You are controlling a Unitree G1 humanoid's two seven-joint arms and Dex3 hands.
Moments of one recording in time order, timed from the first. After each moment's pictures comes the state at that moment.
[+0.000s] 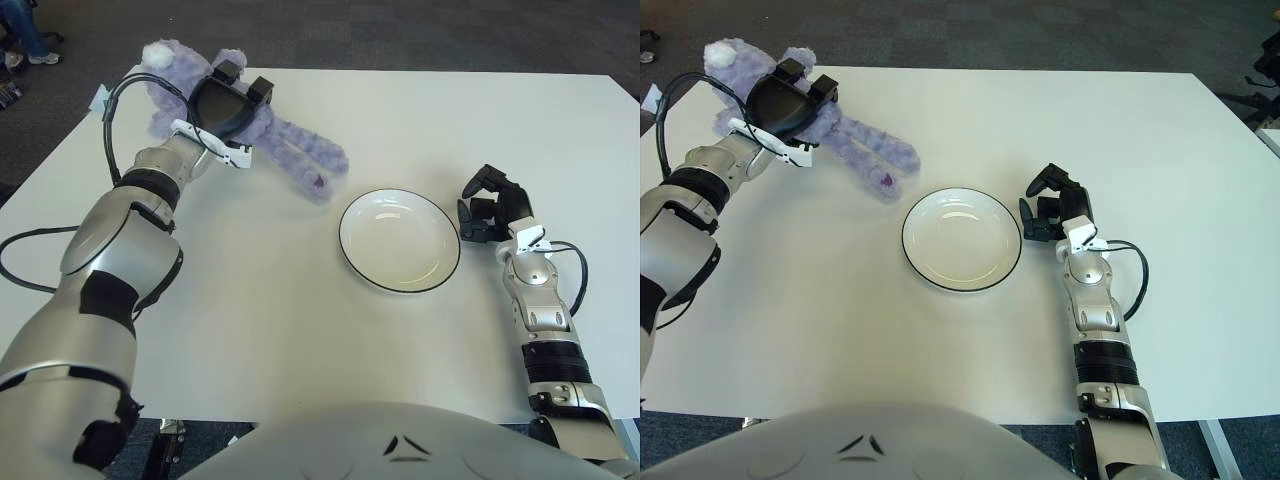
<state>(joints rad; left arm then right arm) -1.09 0.52 -0.77 1.30 1.01 -0.42 0.83 -0.12 -0.26 -0.09 0.18 -0.09 -0.13 -0.02</state>
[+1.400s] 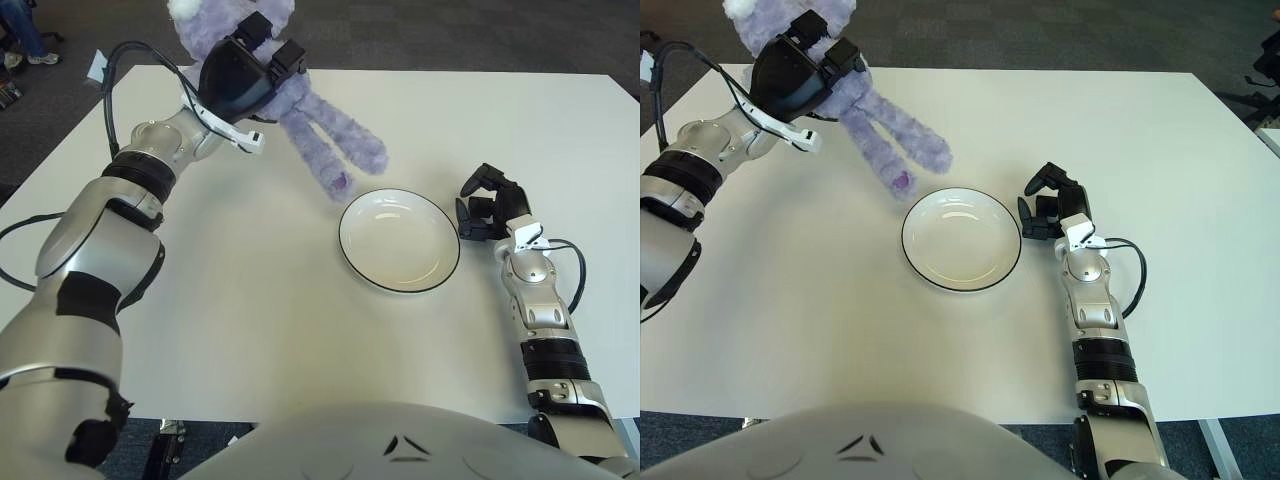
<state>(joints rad) -1.10 0.60 -0.68 0.99 1.03 -0.58 0.96 -0.13 -0.26 -0.08 0.18 -0.09 -0.13 -0.02</state>
